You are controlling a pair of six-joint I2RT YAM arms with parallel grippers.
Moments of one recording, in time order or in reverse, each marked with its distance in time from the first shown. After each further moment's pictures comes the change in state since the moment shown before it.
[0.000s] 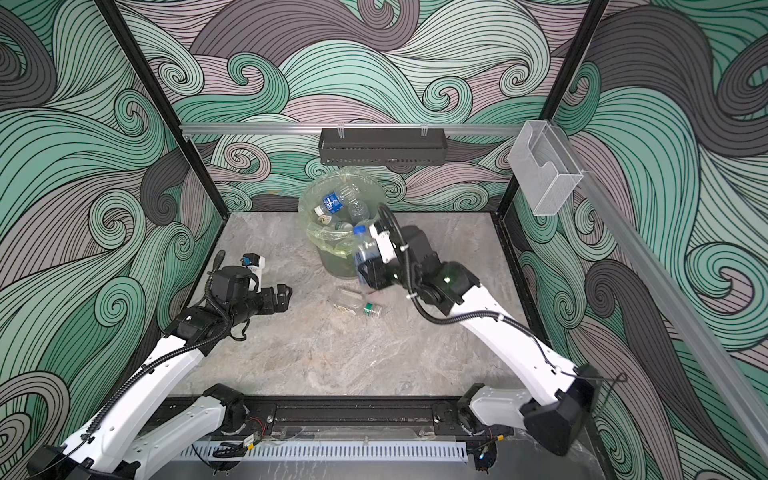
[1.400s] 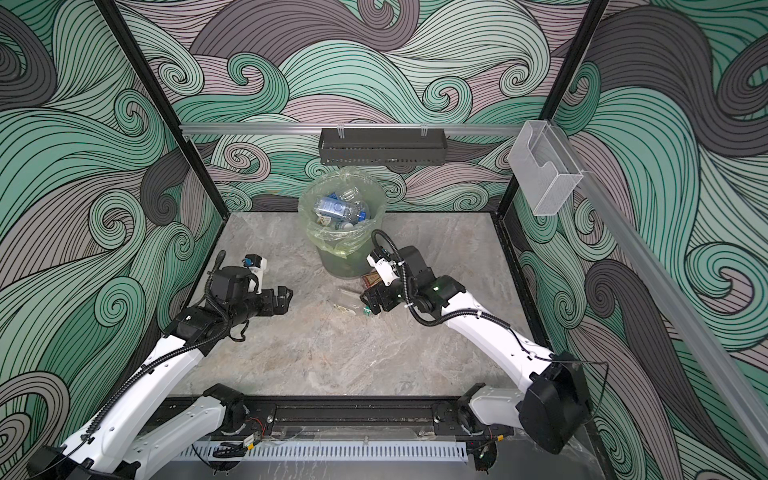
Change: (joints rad) left arm 0.005 -0.009 0.002 -0.028 0.021 0.029; right arm -0.041 -0.072 -0.467 0.121 -0.104 -0.237
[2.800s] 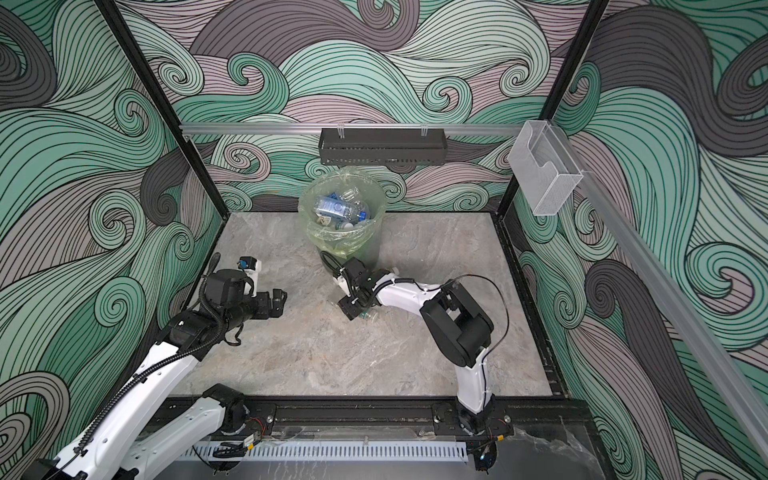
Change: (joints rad) left arm 0.003 -0.040 0.007 -0.051 -0.047 0.030; right arm 0.135 0.630 0.271 0.037 0.161 -0.044
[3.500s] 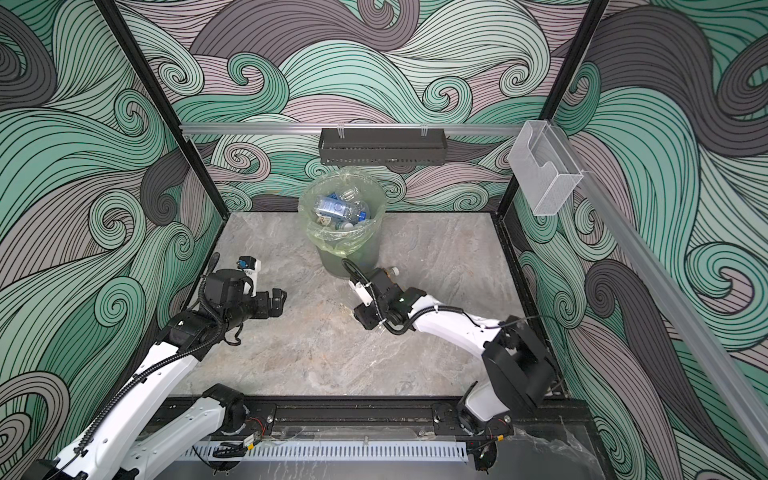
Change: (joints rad) left arm 0.005 0.000 0.000 0.004 0.004 0.000; right arm 0.010 -0.477 -0.363 0.089 -0.006 0.098
